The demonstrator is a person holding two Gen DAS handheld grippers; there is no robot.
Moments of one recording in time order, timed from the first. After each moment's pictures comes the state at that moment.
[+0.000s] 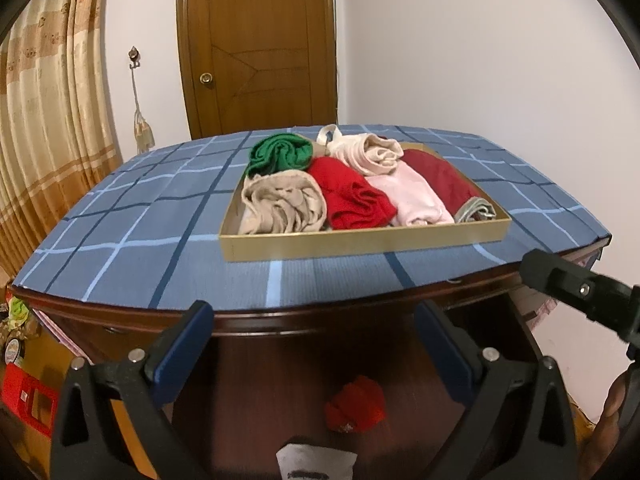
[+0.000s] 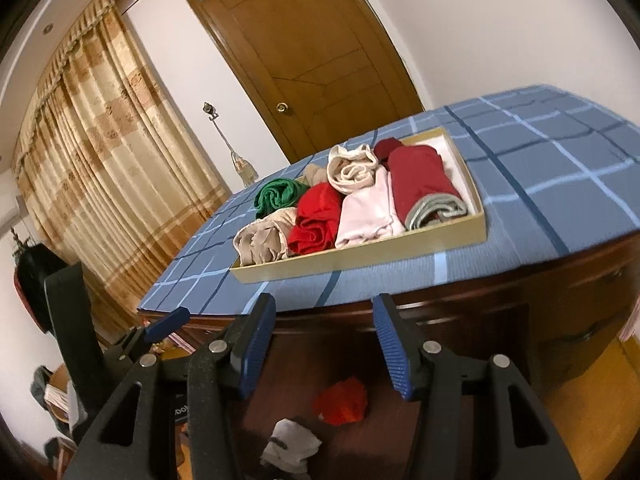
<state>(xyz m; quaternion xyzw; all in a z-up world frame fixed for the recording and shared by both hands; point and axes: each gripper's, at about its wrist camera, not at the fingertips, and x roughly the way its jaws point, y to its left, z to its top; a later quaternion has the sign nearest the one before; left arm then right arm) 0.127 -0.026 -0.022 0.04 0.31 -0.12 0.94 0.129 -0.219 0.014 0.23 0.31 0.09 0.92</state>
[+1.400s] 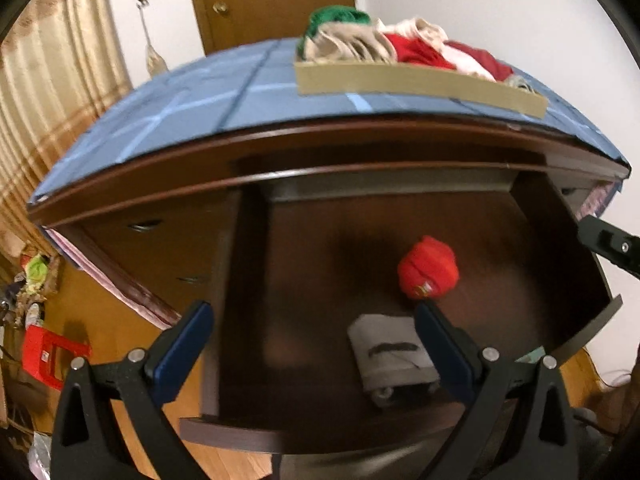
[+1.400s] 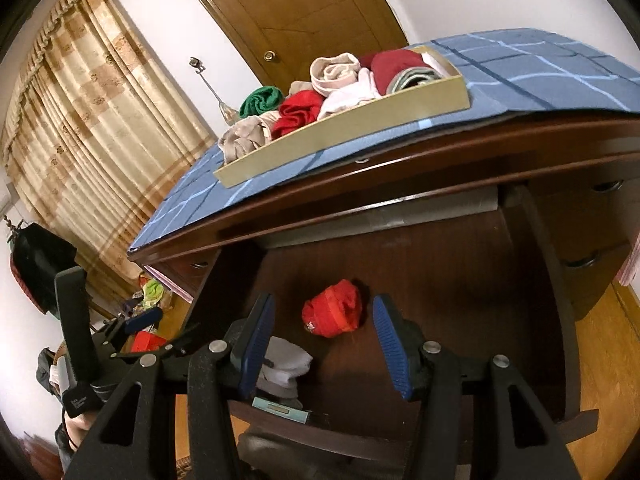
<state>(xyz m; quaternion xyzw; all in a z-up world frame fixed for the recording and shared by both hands) 0.094 0.043 -0.099 0.08 0.44 -0.09 0.89 0.088 -0.199 -0.052 0.22 0.39 0.09 0.89</state>
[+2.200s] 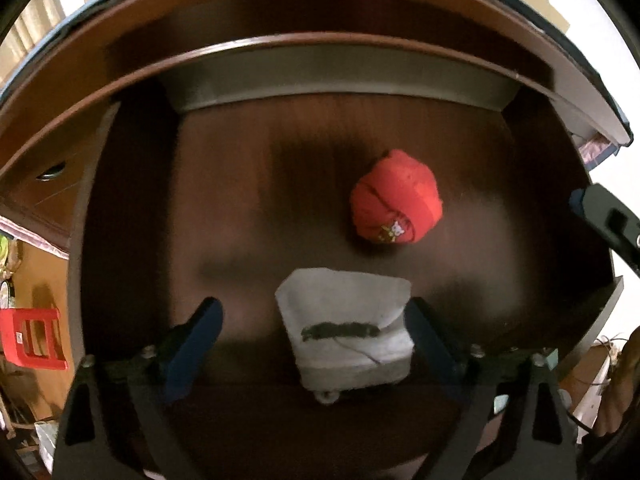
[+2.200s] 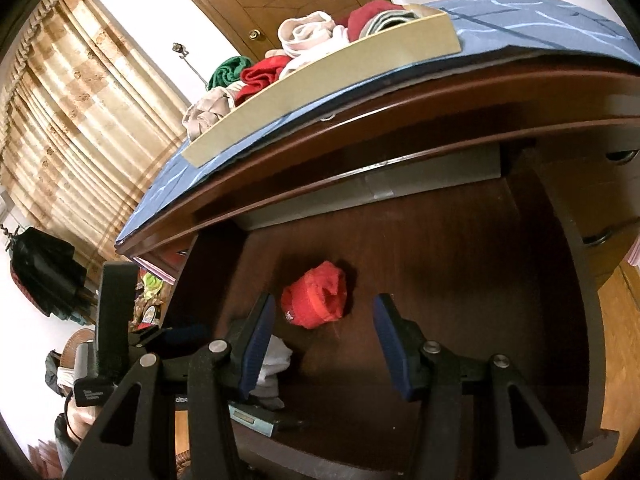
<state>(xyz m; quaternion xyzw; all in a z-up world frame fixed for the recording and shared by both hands) 0.134 0.000 -0.164 0.07 0.59 -0.15 0.79 0.109 -0.207 -0.088 0.24 0.43 0.09 0.87</state>
